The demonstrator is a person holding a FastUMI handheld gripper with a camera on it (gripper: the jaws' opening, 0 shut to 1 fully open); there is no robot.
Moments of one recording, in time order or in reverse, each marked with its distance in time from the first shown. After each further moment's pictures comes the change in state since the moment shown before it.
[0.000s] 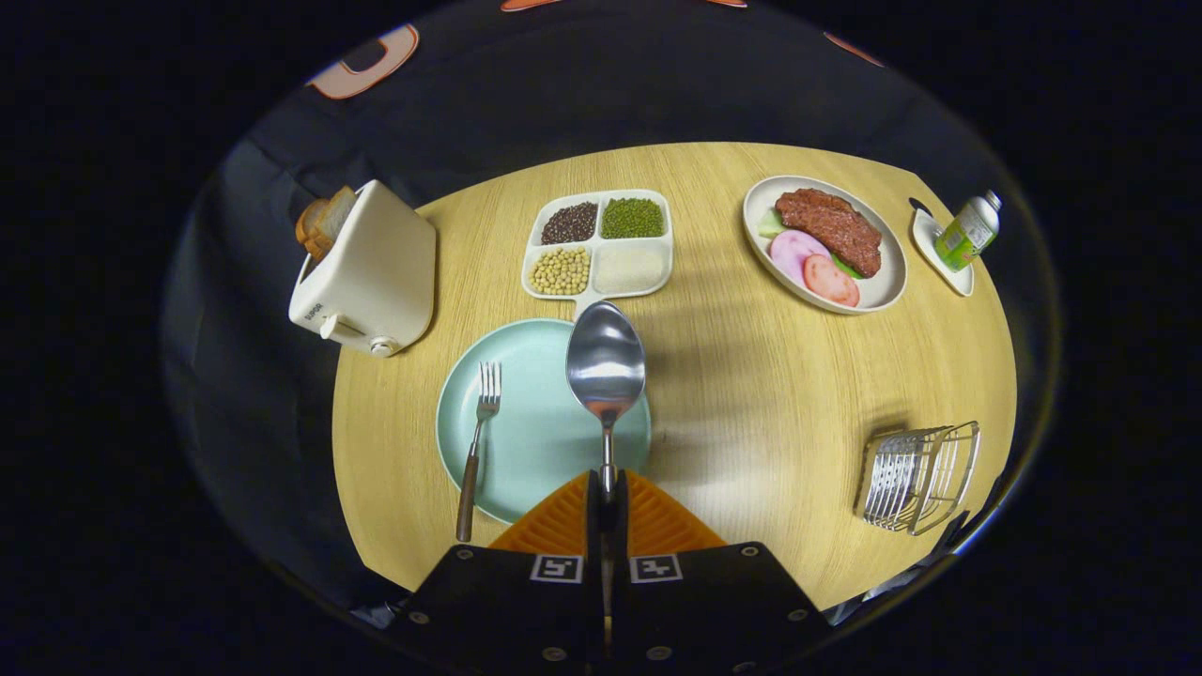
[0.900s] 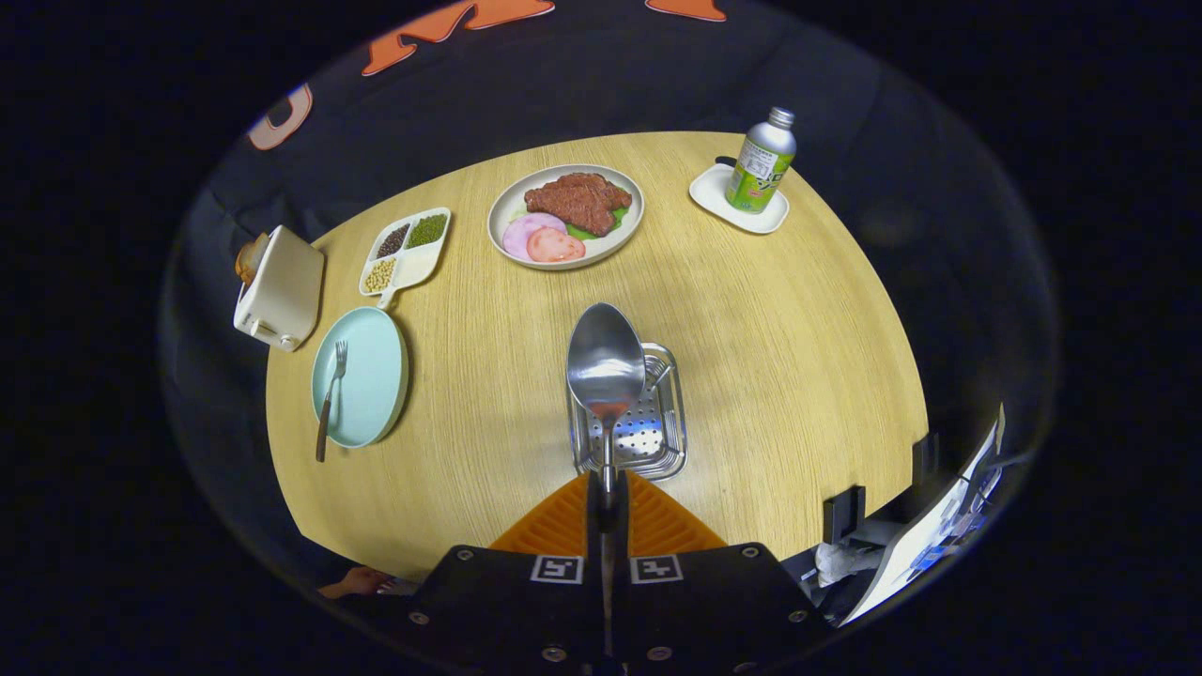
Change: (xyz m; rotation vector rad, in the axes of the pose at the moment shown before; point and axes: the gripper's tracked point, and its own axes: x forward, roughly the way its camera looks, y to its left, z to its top) arm -0.093 -0.230 -0.079 0.108 0.019 -0.195
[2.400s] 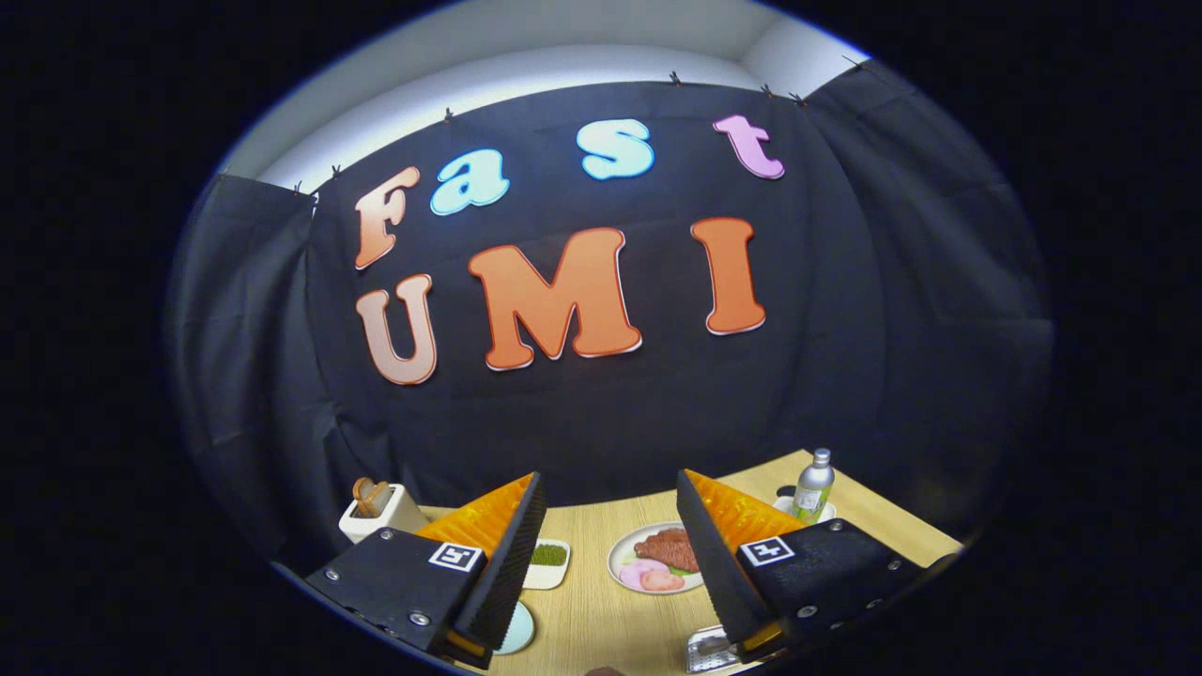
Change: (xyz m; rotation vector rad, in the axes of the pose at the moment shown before) arm -0.206 0.110 0.201 0.032 -1.218 0.195
